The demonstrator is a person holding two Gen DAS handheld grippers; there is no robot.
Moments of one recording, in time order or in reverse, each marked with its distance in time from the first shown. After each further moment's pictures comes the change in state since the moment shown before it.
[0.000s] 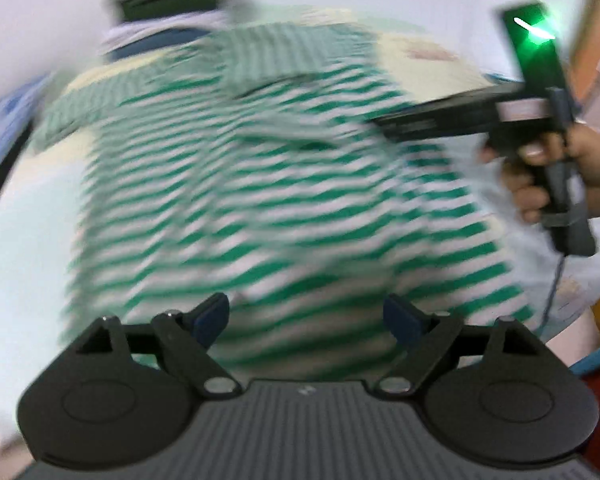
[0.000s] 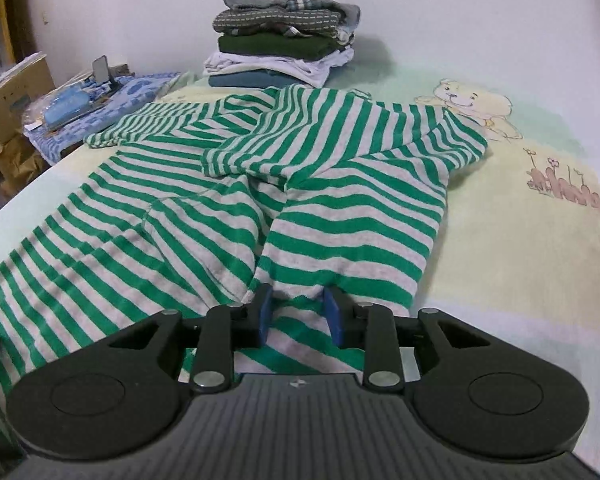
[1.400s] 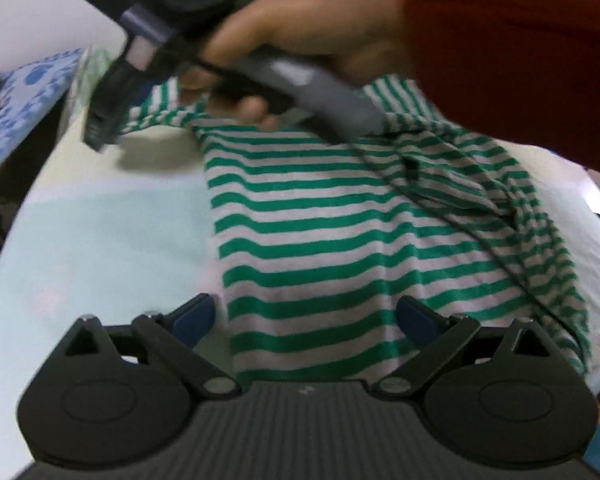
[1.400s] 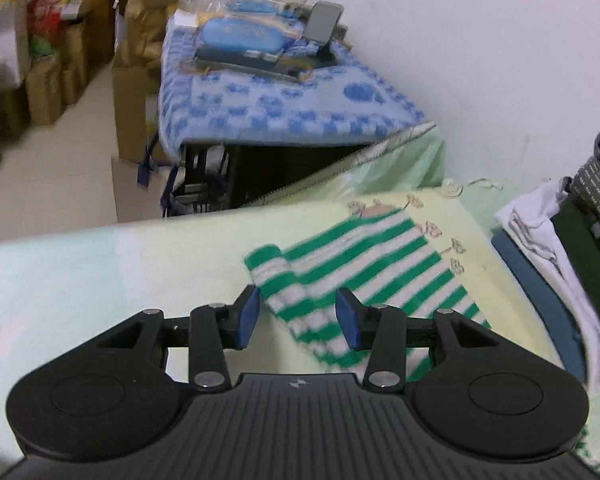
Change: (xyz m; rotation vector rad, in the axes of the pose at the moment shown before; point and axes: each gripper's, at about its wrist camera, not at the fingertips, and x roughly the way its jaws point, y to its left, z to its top) left arm 0.038 0.146 0.026 -0.075 -0.101 -0.124; right arm 0.210 0.277 0.175 -0.650 0.025 0.227
